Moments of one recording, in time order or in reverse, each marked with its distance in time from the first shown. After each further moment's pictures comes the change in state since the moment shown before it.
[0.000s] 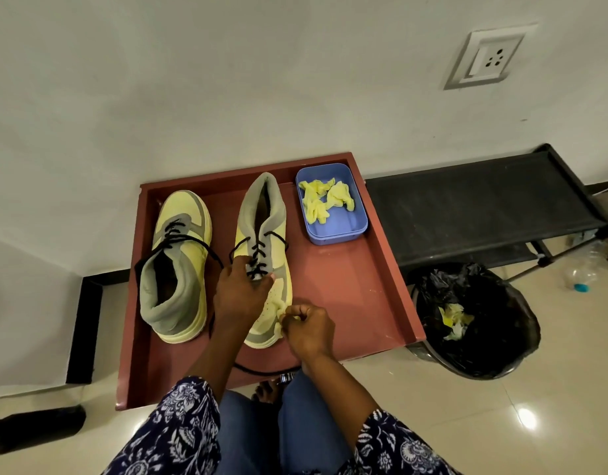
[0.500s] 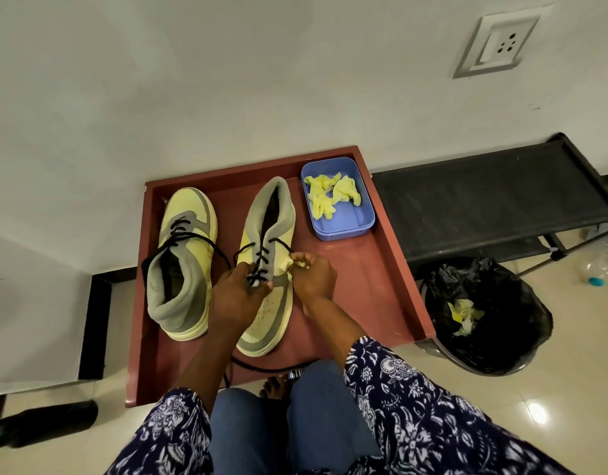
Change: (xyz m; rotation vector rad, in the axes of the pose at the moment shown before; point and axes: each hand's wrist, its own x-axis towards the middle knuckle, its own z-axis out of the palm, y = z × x) left_hand -0.005 -0.013 -0.016 0.015 -0.076 0.057; right_hand 0.050 -0.048 0.009 -0.033 0.095 -0.172
